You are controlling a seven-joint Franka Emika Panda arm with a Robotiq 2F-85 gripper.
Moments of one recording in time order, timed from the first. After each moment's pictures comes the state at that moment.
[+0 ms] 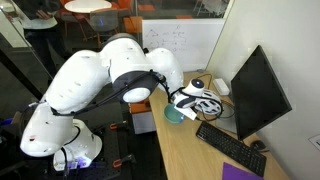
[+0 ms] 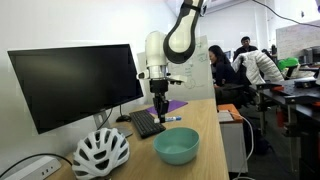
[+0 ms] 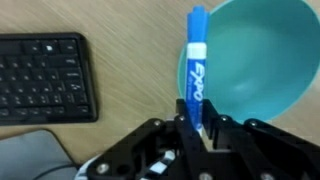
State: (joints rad) arm -0.16 0.73 0.24 -1.94 -0.16 2.77 -0.47
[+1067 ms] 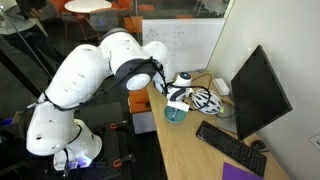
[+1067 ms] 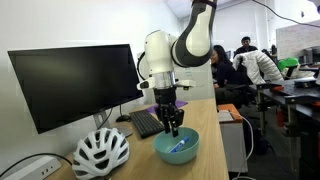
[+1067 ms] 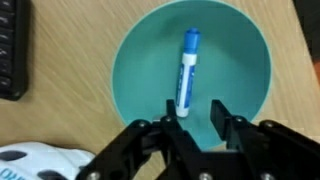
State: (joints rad) arm 0.00 0.73 0.19 -1.99 -0.26 2.75 -0.55
